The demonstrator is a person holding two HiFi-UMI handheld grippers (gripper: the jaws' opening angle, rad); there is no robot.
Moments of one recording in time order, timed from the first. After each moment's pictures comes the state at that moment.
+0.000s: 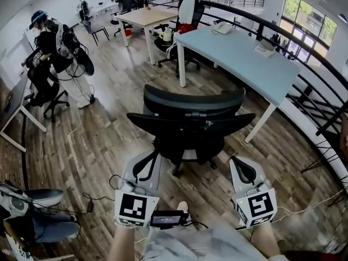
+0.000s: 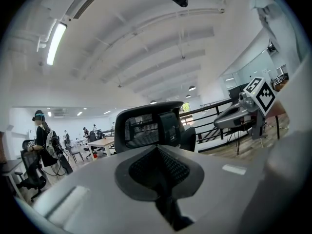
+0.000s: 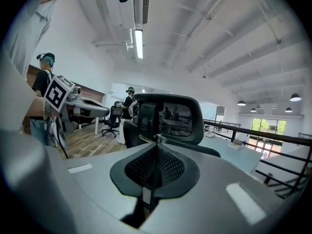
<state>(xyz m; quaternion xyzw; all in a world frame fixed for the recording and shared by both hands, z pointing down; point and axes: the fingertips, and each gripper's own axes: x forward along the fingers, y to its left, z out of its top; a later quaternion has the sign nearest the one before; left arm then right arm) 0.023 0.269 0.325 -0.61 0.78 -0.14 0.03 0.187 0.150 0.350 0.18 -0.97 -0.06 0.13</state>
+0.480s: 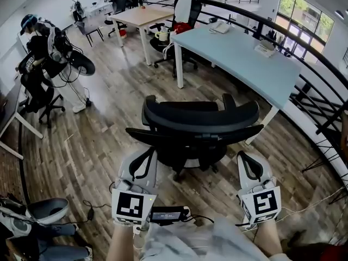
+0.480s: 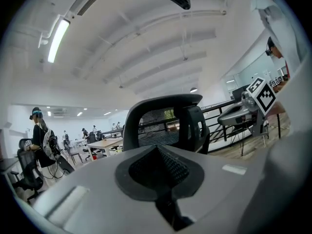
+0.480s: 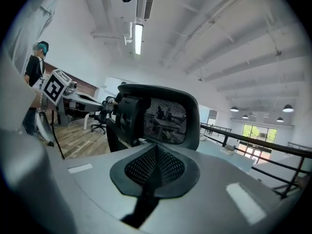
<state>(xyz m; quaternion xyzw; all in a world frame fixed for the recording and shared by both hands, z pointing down) -0.047 0.234 0.325 -0.61 0.78 -0.13 0.03 0.142 0.100 0.344 0.23 -0.96 -0.09 0.13</state>
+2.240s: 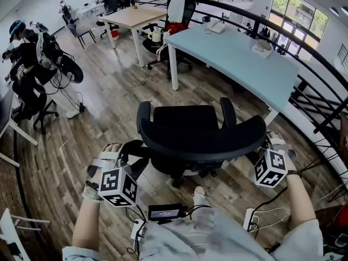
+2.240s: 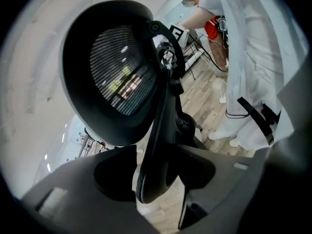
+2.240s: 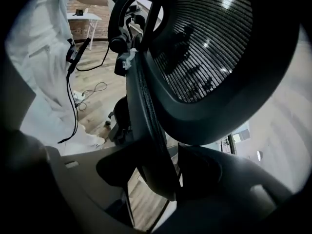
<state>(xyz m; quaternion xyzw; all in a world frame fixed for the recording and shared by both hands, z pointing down) -0.120 0.186 0.420 -0.66 0.50 -0.55 0.07 0.118 -0.029 0.442 0.03 -0.79 -0.38 0.49</state>
